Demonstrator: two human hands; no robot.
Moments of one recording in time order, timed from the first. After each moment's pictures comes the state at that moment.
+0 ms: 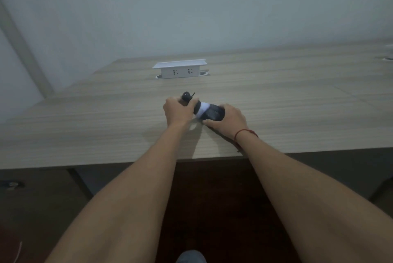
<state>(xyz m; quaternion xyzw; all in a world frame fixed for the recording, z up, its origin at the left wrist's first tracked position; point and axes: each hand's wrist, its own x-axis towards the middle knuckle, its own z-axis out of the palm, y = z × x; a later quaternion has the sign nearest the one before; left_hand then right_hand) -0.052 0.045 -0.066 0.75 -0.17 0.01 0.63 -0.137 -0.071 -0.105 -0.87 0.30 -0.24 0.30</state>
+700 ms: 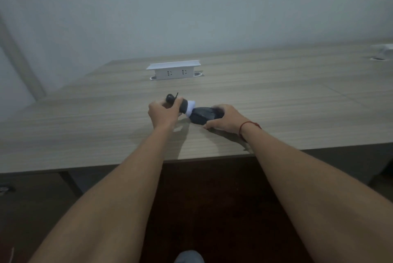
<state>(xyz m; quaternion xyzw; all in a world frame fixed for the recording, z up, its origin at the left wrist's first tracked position) -0.043 0.056 -0.068 0.72 -0.12 0.00 0.68 -0.160 -0.079 -0.081 -0.86 0.24 -0.13 0.43</state>
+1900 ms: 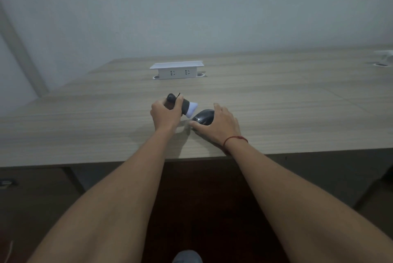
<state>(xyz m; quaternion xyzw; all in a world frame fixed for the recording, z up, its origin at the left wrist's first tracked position) -0.044 0.066 -0.073 0.74 -0.18 0.06 0.65 -0.146 -0.040 -0.104 -0.90 0.30 -0.24 0.22</state>
